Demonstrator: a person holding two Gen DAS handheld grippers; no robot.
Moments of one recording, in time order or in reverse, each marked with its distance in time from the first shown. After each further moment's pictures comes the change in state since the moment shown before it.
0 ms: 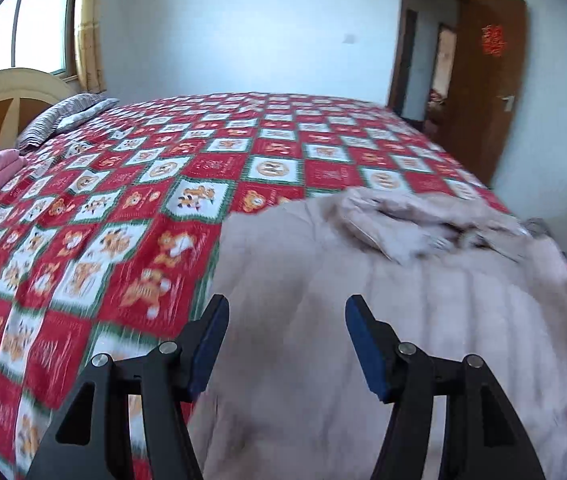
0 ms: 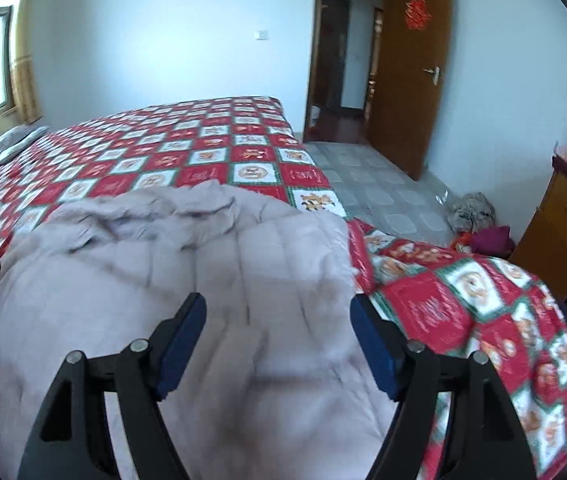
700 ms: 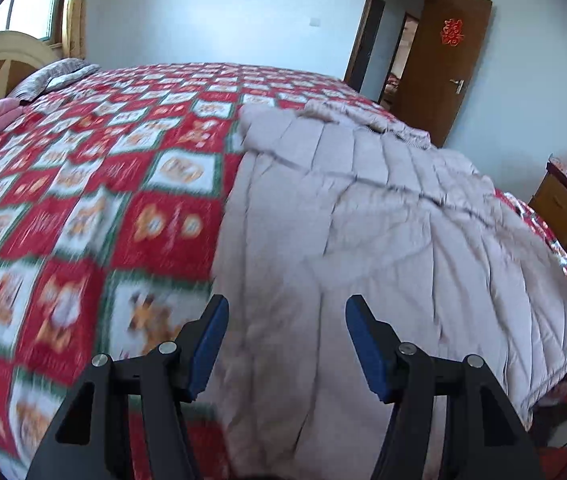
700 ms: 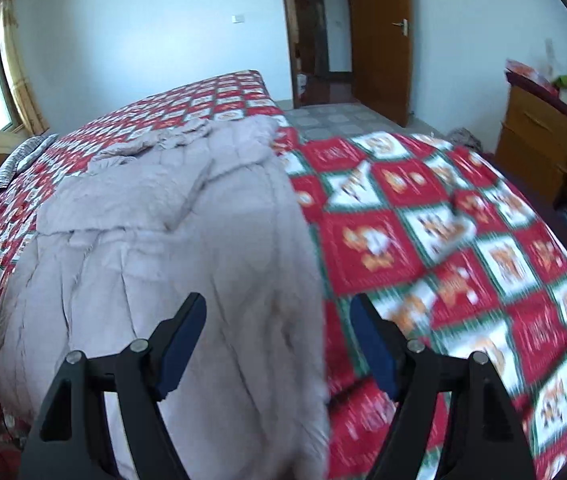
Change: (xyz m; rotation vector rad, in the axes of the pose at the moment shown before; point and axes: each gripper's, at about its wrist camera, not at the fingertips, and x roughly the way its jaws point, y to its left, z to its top) left arm -0.149 0.059 -0.160 -0.003 0.096 -0.165; right arm -0.118 -0.076 -0.140 0.165 0.094 0.062
